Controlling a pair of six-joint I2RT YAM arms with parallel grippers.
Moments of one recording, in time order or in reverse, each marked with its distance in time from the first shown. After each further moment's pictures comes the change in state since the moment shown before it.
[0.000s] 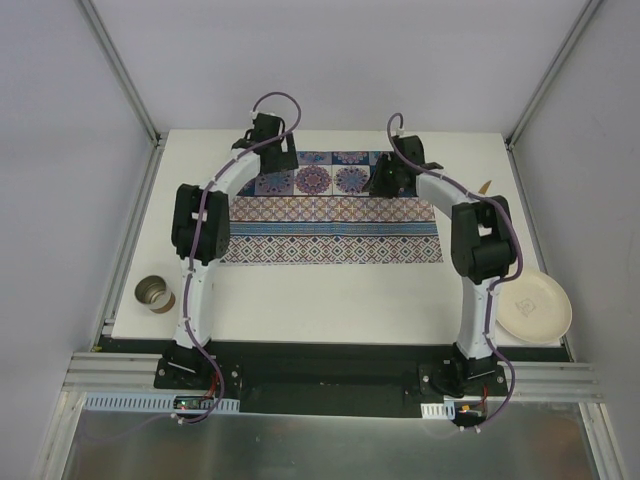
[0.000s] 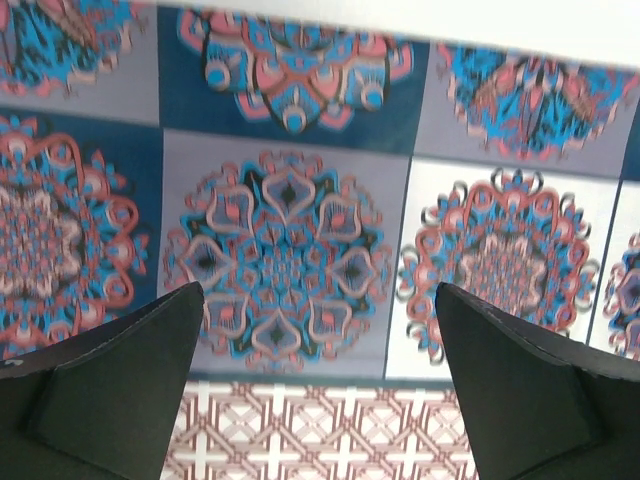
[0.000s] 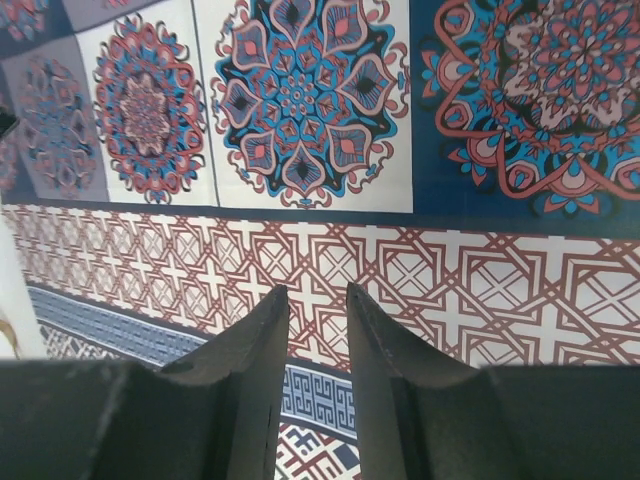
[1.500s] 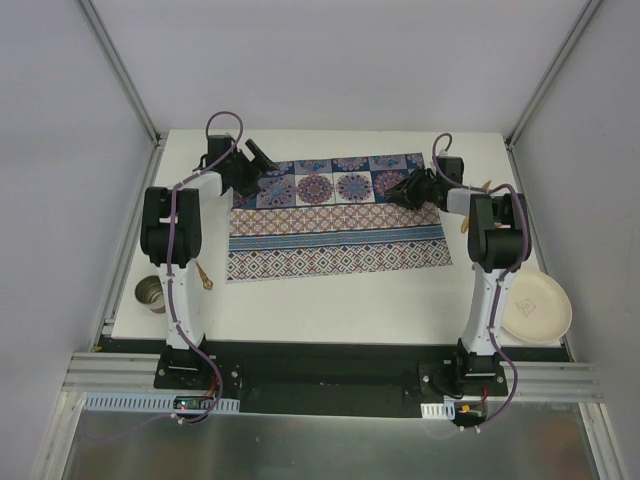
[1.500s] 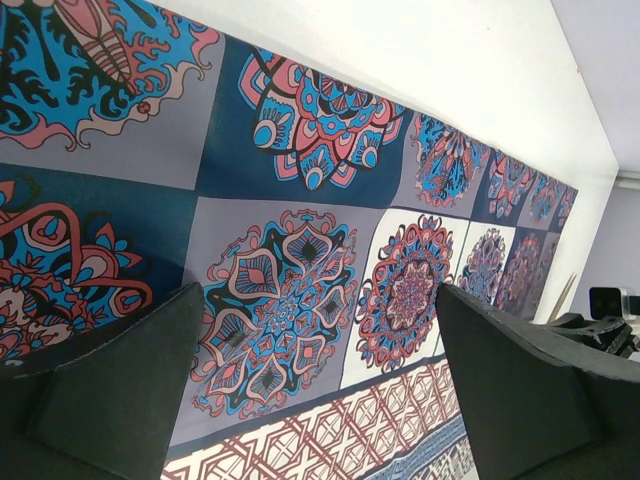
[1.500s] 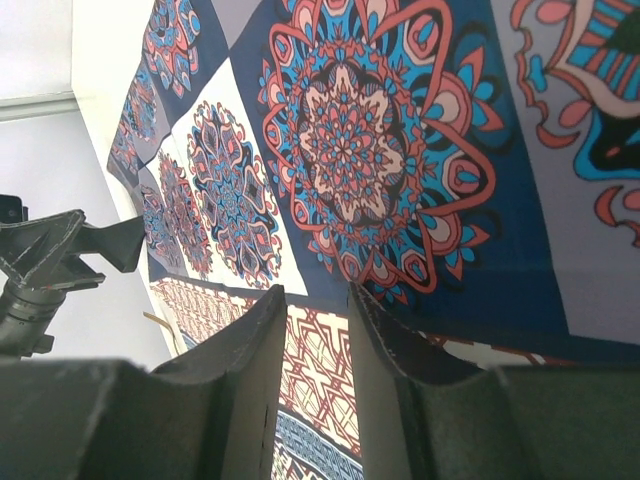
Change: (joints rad) left arm 0.224 -0.112 -0.422 0.457 0.551 -0.462; right arm -0.251 0.095 -0.183 0.357 -0.379 0.275
